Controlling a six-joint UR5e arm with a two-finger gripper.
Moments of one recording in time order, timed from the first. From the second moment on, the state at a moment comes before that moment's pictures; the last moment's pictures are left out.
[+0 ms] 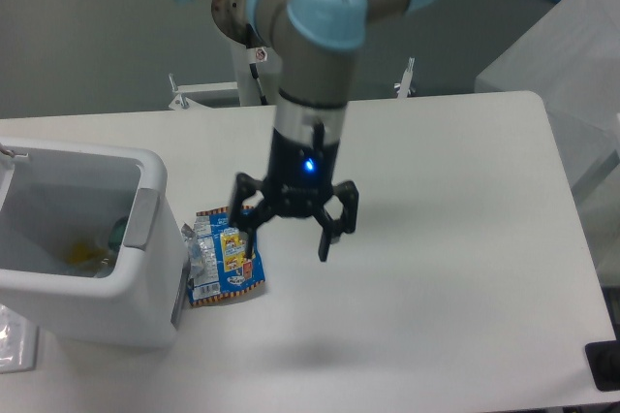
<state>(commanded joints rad) 2.44 -1.87 -1.73 -0.79 1.19 0.46</state>
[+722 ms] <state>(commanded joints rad) 2.38 -2.04 -1.79 -0.79 1.23 0.74</state>
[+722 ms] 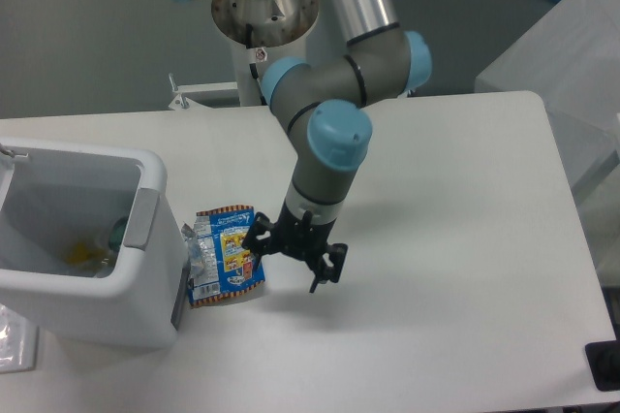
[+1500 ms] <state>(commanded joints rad) 2.30 -2.05 -1.83 -0.78 1.30 0.74</state>
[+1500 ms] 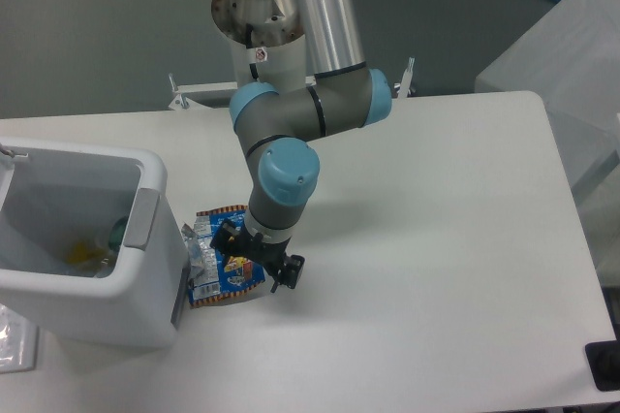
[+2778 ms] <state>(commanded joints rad) 2.30 -2.03 -1.83 -0.78 1.31 0.68</state>
